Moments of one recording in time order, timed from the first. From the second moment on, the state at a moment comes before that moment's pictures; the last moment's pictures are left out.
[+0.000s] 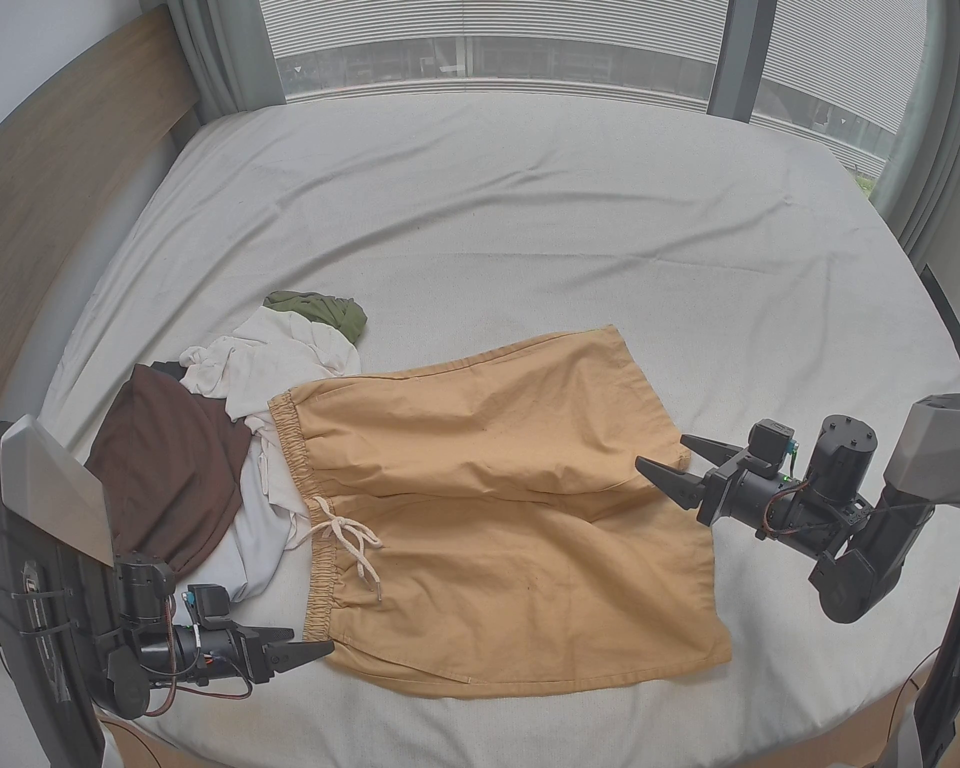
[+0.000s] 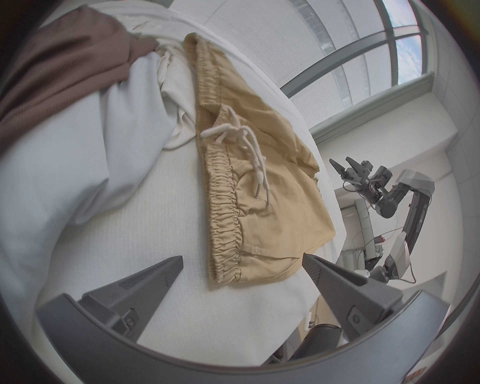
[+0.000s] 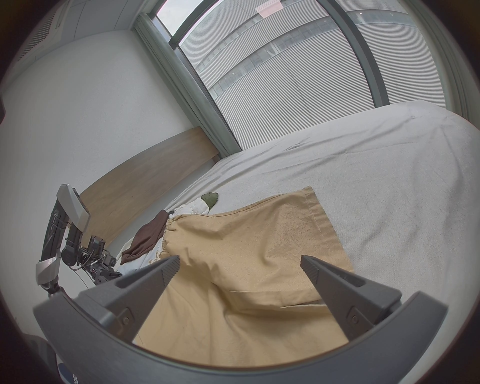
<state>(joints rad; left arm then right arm) 0.00 2.29 -0.02 -1.55 -0.75 -0.18 0.25 2.09 -0.48 -1.54 0.46 0.20</state>
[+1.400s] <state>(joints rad) -0.04 2.35 -0.07 -1.55 -0.74 -0.21 0.21 2.08 -0.33 -1.26 0.46 0.11</state>
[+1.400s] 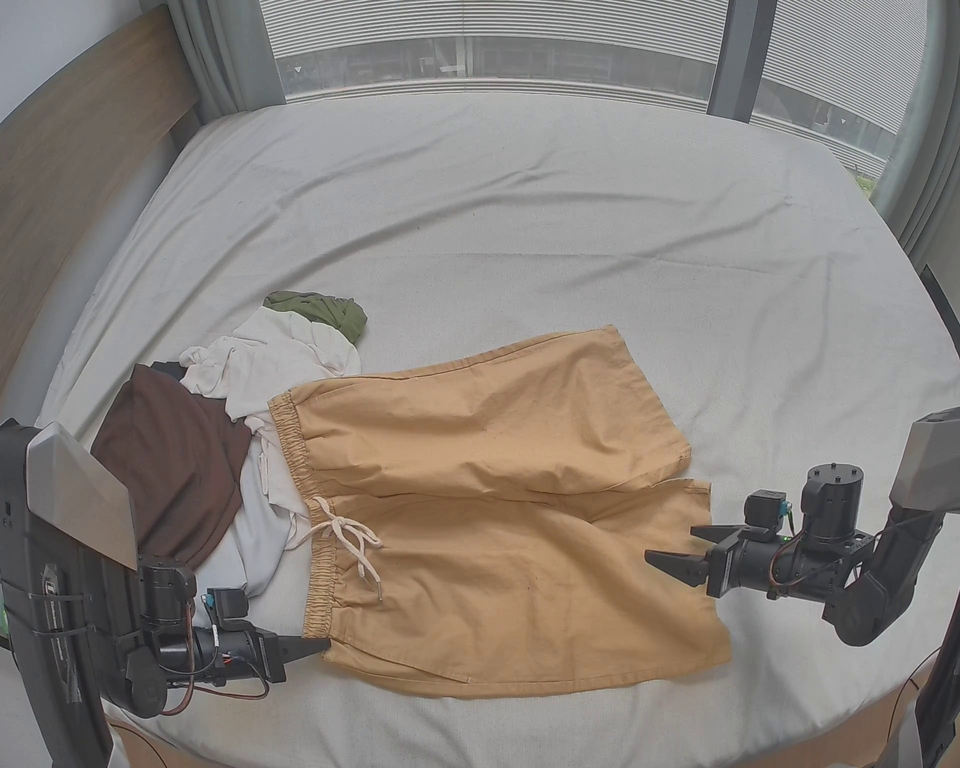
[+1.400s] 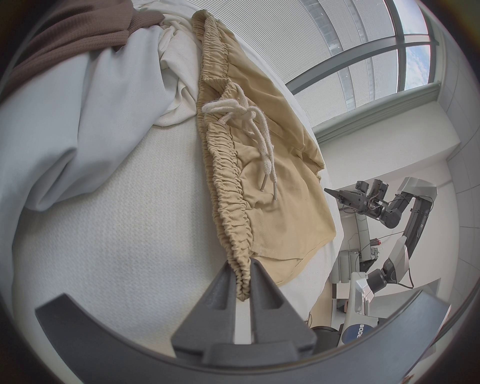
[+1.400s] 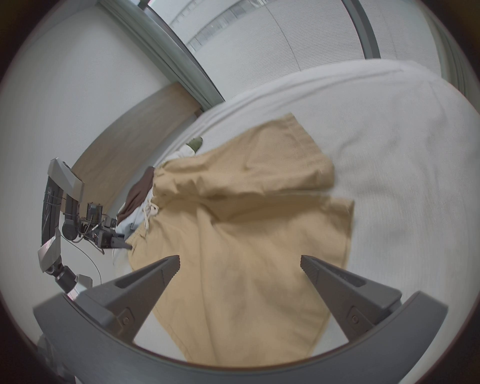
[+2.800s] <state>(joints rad) -0.04 2.35 -0.07 -1.55 -0.74 -0.20 0.16 1.99 -0.19 -0.84 0.46 0.00</state>
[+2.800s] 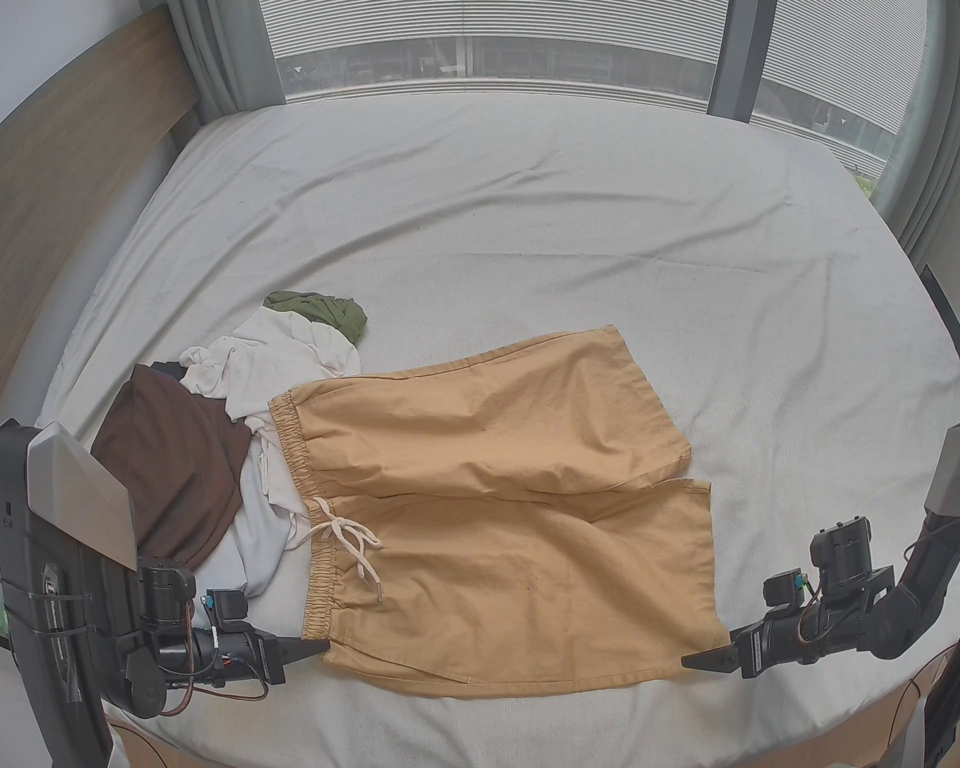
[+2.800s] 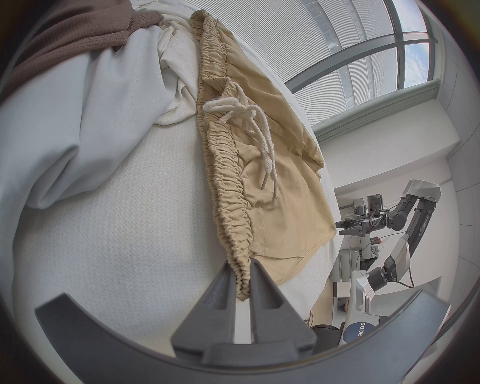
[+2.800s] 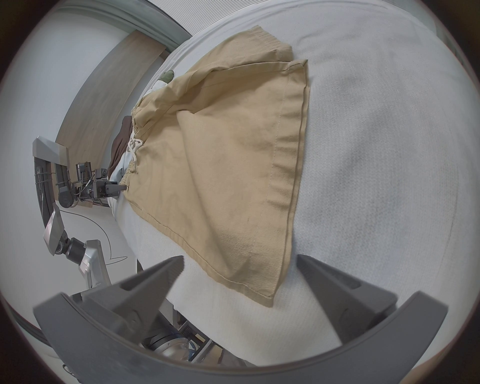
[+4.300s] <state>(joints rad) 0.07 2.18 -0.02 -1.55 -0.91 -0.25 0.24 1.93 -0.18 -0.96 0.47 0.01</state>
